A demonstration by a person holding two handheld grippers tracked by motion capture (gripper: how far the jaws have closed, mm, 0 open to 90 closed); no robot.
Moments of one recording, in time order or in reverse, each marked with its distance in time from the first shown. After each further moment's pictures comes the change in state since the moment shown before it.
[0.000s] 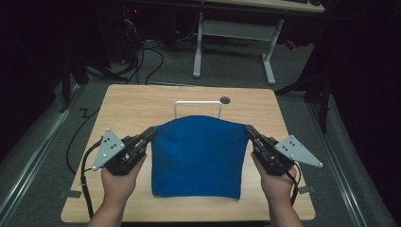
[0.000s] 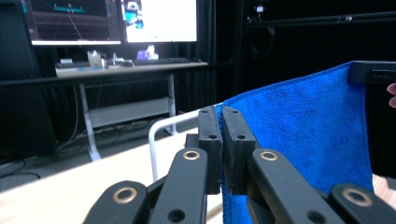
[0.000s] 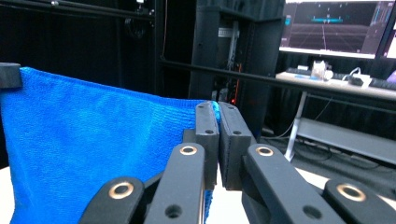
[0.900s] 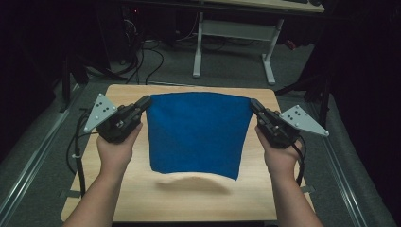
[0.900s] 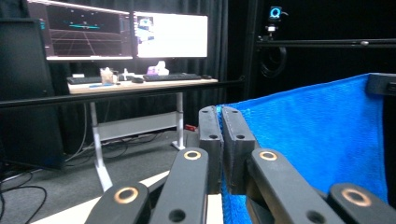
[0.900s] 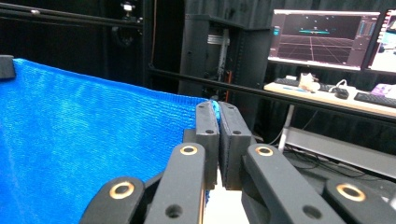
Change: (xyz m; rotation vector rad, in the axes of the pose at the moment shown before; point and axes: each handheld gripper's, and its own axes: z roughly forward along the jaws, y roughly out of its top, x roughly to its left) left arm 0.045 0.044 0.035 -0.026 0.038 -0.017; right arm -0.029 0.046 0.033 -0.008 -0.033 -0.016
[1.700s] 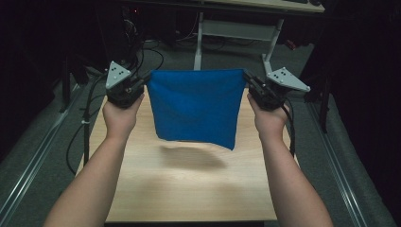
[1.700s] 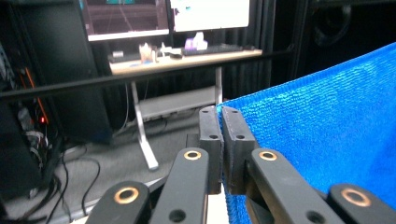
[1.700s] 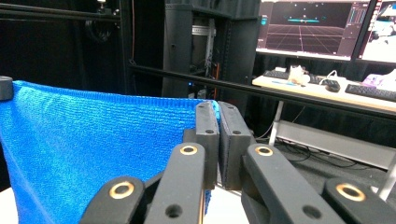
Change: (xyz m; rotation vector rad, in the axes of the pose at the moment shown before) left arm 0.056 0.014 0.074 0.145 0.143 0.045; right arm -0.035 0.025 0.085 0.048 -0.048 0.027
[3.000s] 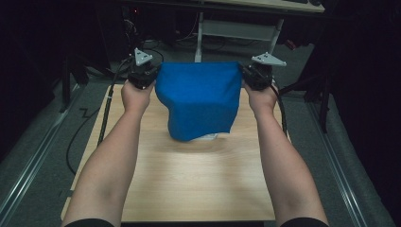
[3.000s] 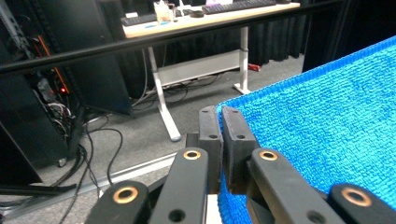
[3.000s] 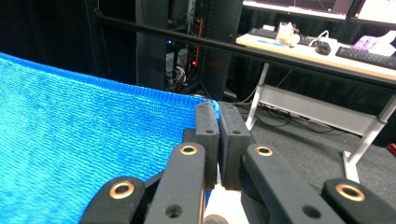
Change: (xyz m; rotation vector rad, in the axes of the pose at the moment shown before) left arm 0.027 -0.021 0.106 0.172 0.074 0.042; right arm -0.049 -0.026 0.094 0.184 -0.065 -0.033
